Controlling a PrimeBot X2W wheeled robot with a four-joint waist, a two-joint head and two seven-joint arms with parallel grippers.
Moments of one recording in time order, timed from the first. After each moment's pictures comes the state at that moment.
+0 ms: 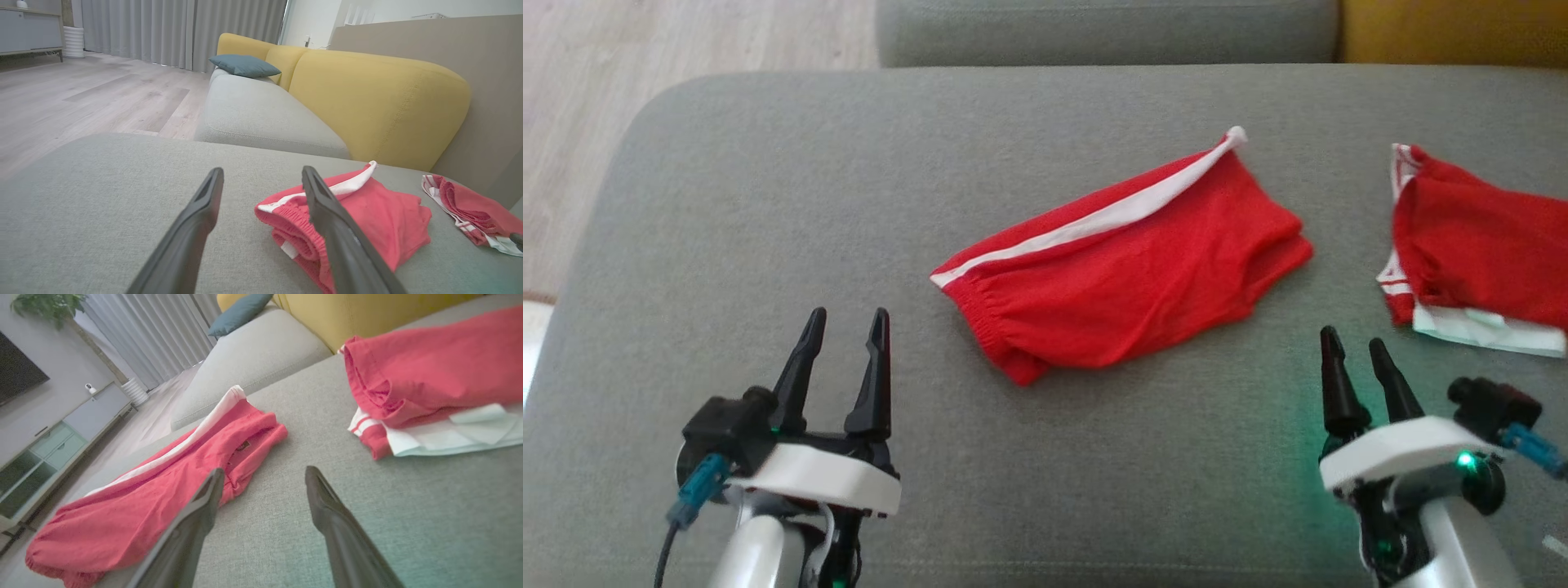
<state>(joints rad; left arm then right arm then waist) -0.05 0.05 -0.18 0.14 -0.27 -0.07 -0.25 -0.12 -0.05 0.02 0.40 0.48 0.12 -0.08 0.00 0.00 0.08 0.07</state>
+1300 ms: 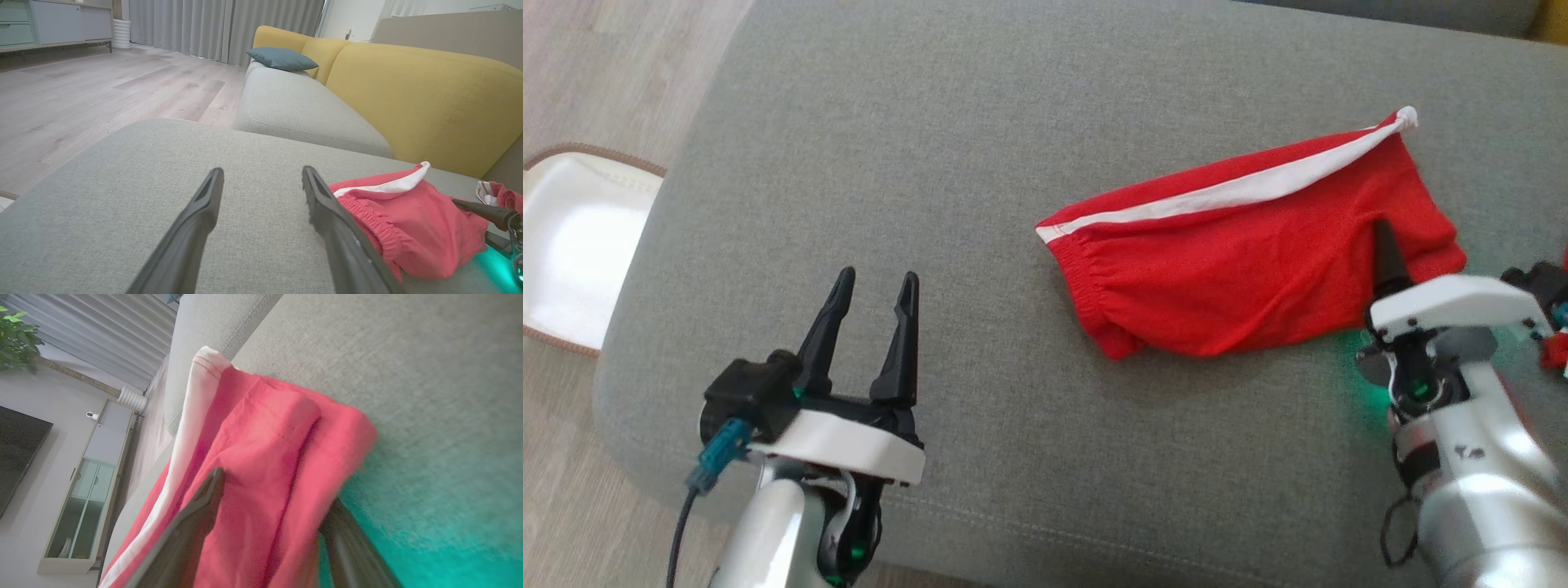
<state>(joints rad) -0.13 0.05 -0.23 0.14 -0.28 -0.08 -0.25 -0.58 -0.08 -0.09 0.93 0.84 0.12 0.00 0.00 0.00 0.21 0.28</state>
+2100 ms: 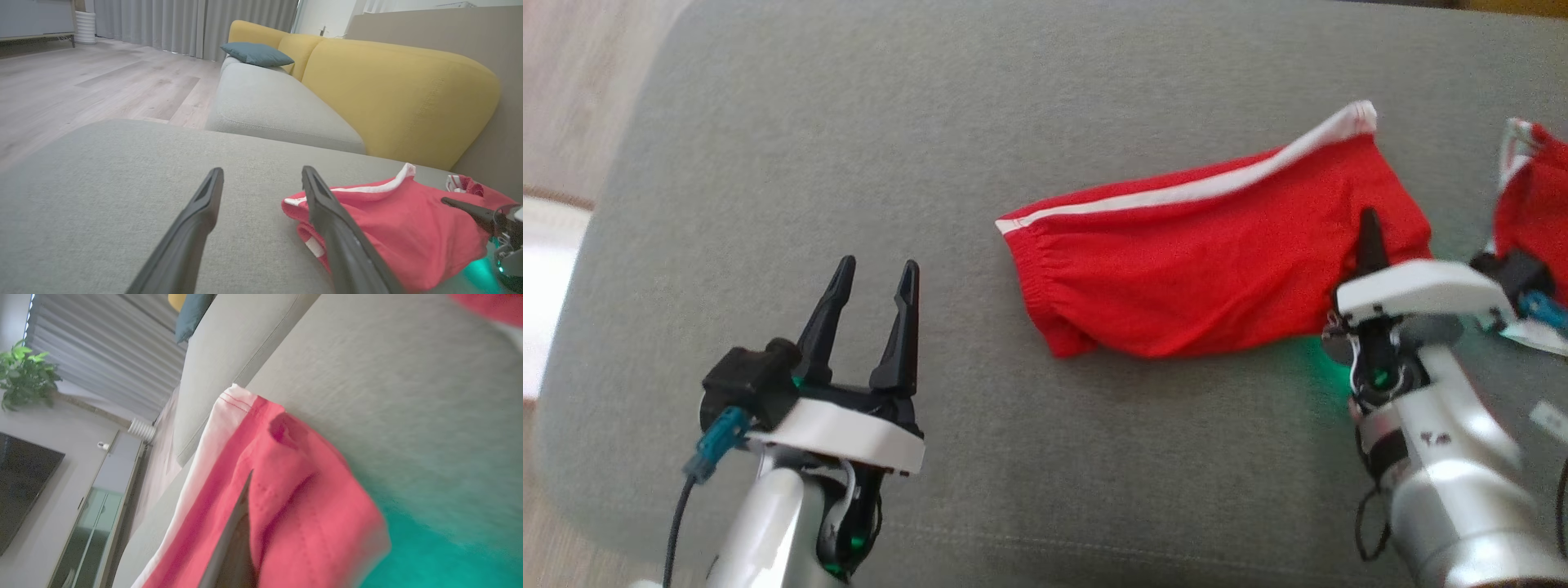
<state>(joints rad) -0.15 0.05 -0.24 0.15 -0.29 -0.08 -0.25 -0.66 -0.07 0.02 1.00 0.91 0.12 -0.14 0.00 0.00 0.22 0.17</state>
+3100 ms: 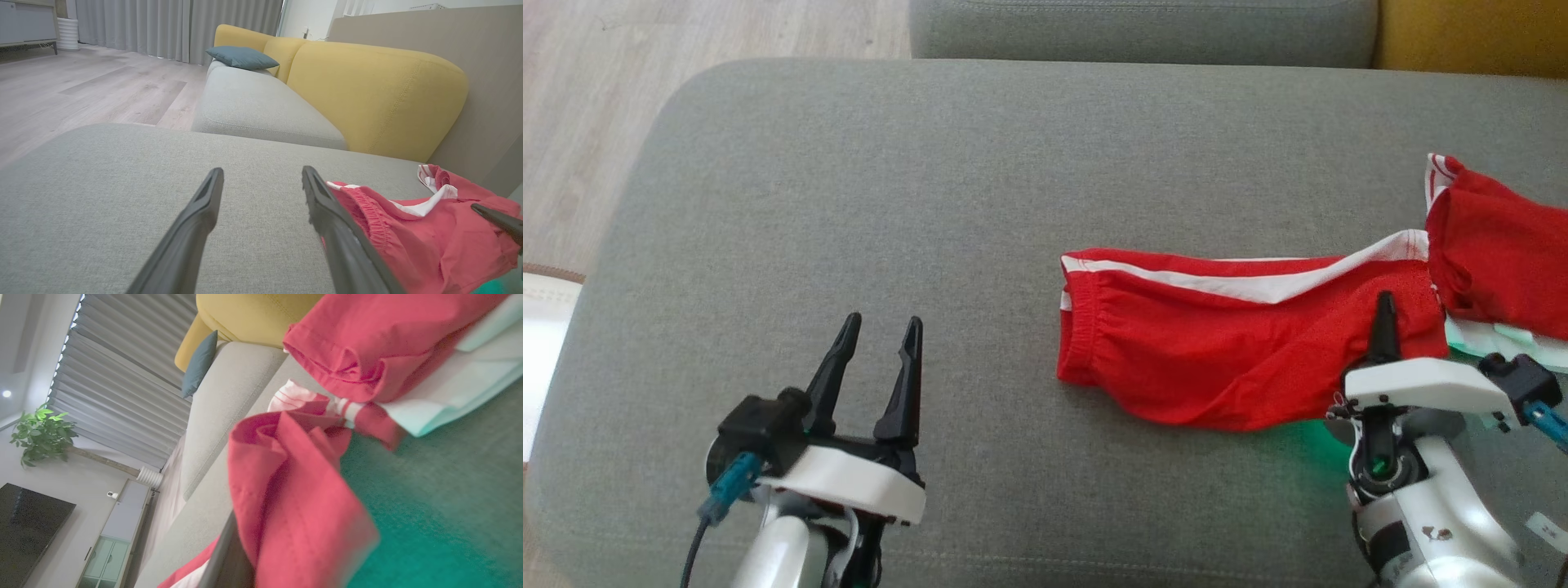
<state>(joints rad) -0.06 0.05 -0.24 0.16 -0.27 -0.08 -0.25 -0.40 -0.06 0.05 0.81 1.01 0.12 -0.25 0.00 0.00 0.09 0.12</state>
